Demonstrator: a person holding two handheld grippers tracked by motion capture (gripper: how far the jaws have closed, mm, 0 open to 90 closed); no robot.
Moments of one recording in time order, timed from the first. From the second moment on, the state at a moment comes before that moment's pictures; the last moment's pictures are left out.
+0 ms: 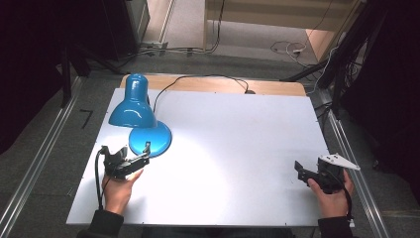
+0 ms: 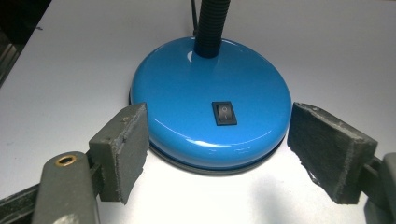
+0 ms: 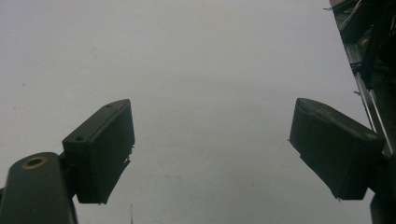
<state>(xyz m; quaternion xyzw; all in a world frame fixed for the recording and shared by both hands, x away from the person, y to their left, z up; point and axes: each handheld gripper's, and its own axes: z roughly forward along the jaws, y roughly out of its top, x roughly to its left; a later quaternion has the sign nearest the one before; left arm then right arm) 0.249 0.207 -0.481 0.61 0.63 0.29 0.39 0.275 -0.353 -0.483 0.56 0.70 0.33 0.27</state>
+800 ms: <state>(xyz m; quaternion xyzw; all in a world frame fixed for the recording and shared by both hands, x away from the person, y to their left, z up) 0.237 0.209 -0.480 0.62 0.62 0.28 0.39 0.275 -0.352 -0.483 0.56 0.70 0.33 0.27</state>
